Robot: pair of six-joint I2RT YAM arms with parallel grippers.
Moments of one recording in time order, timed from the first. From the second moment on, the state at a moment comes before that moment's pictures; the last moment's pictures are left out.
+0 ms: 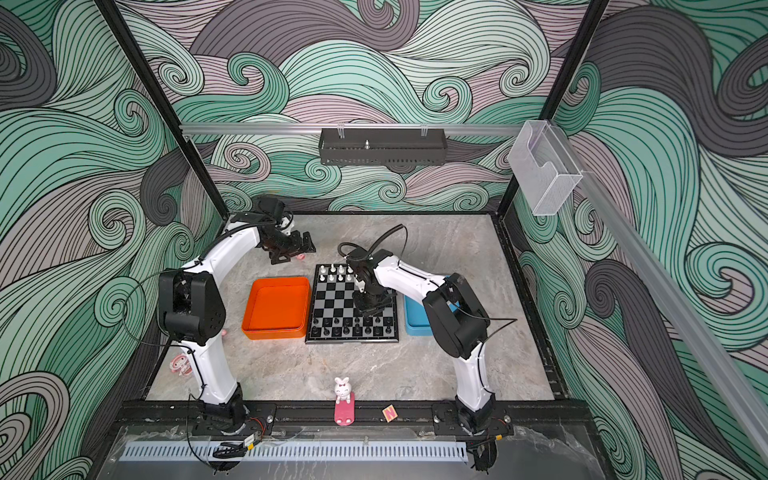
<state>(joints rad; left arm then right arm) -0.16 1.92 1.67 -0.92 0.26 -0.39 0.71 1.97 1.51 -1.02 -0.17 0.28</state>
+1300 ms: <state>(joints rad) 0.13 1.21 0.73 0.09 0.05 -0.20 -0.02 1.43 1.18 -0.67 -0.16 0.31</state>
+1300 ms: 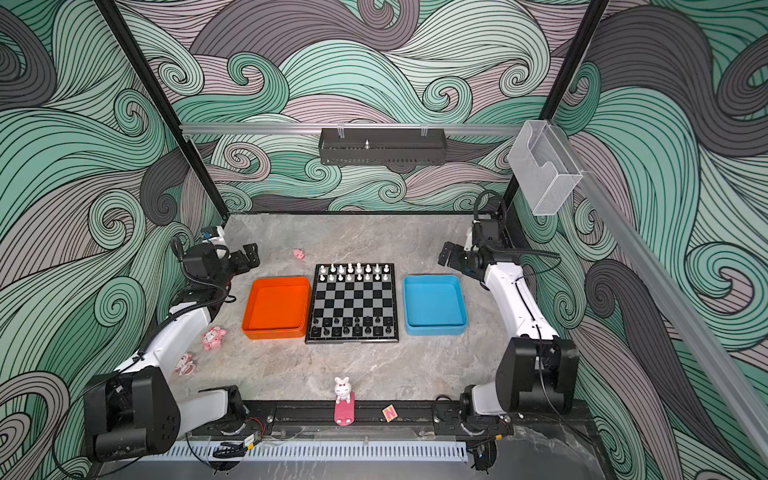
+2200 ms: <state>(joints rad) 0.08 1.53 0.44 0.55 -0.05 -0.06 -0.02 1.24 0.61 0.03 0.14 0.13</state>
